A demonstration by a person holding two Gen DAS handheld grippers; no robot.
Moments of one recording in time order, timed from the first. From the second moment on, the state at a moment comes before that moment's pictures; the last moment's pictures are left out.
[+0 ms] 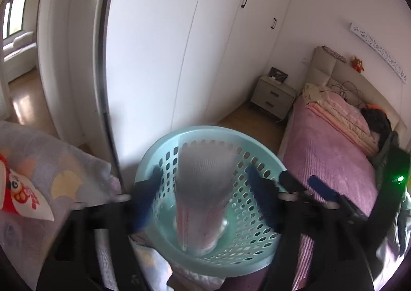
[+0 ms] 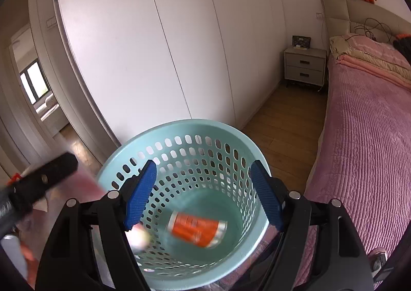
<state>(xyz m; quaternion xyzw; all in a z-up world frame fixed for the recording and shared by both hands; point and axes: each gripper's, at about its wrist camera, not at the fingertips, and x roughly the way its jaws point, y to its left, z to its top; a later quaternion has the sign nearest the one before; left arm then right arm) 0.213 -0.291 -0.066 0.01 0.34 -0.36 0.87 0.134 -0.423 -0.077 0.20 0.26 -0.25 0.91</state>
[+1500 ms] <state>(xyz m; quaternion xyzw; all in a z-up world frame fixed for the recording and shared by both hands) 0.201 0.175 -0.031 -0.01 0.37 -0.04 0.93 0.182 -0.019 -0.038 0.04 0.34 0.15 0.93</state>
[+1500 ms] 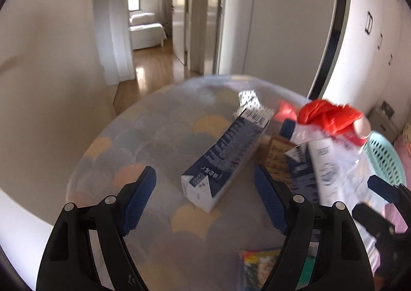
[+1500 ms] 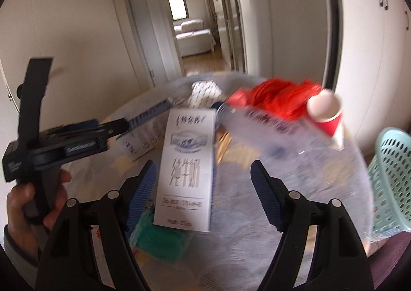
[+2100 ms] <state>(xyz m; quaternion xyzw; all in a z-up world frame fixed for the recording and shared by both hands) 0.240 0.154 -0.054 0.05 0.42 -0.06 0.91 0.205 -0.010 -0.063 0.05 0.38 0.16 0.91</state>
